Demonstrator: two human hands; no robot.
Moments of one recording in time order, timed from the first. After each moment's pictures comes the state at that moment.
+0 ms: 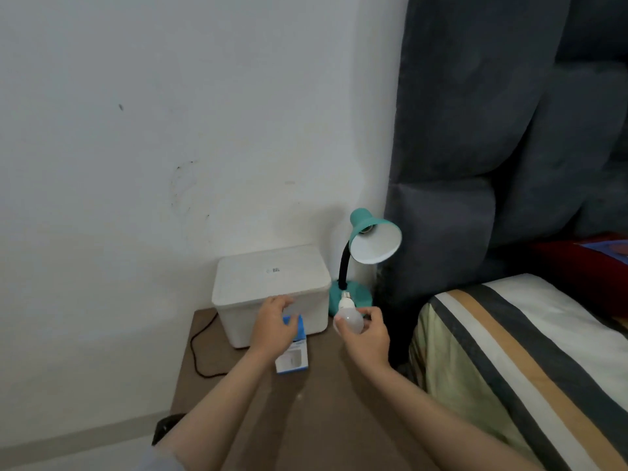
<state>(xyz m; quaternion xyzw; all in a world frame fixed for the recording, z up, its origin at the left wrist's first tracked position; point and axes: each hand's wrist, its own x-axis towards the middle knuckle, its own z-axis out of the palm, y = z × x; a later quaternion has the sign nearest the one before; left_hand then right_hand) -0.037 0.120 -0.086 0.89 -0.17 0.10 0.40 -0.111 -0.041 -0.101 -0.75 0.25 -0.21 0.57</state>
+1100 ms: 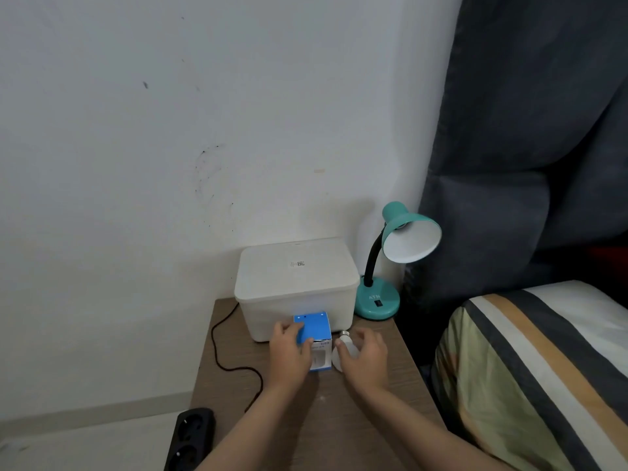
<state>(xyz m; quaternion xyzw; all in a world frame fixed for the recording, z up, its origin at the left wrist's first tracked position) -0.052 0.137 -0.143 0.90 -0.06 0.11 0.43 -0.083 -0.002 -0.162 -0.85 0.21 -0.17 0.46</state>
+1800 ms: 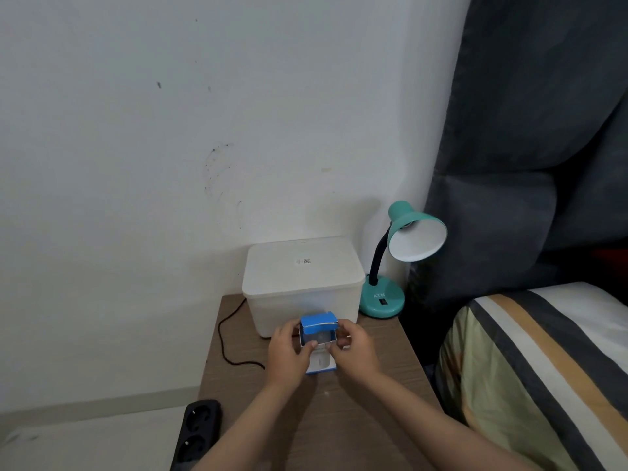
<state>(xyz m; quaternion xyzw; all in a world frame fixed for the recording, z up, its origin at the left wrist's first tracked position) -0.062 0.151 -0.142 0.87 -0.07 0.11 0.48 -0.073 0.010 -0.154 -0.83 0.08 -0.09 0.54</state>
